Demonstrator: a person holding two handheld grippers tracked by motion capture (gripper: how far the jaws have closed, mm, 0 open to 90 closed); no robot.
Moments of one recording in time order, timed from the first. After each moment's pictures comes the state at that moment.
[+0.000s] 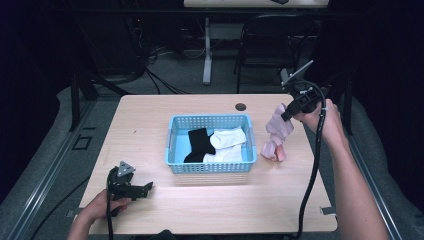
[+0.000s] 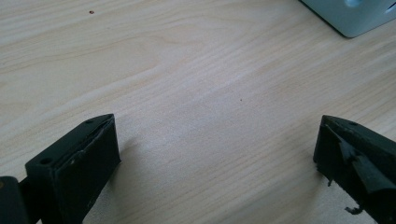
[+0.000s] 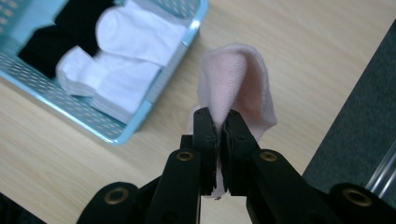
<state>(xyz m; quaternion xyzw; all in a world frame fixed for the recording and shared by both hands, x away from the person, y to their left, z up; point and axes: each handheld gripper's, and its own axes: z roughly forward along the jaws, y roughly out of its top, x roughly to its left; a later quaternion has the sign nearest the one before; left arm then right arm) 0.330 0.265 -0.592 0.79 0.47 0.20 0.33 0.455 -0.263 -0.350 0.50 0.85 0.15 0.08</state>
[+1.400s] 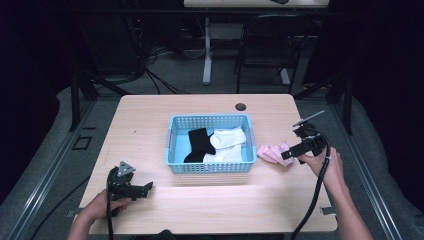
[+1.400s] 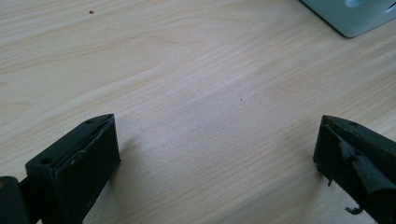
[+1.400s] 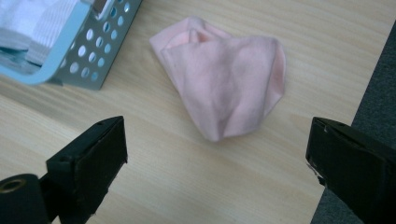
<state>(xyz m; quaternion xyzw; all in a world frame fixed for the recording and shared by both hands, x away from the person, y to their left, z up) 0.330 0.265 -0.592 0.79 0.47 0.20 0.33 0.392 -0.302 -0.455 0.55 0.81 0.17 0.08</state>
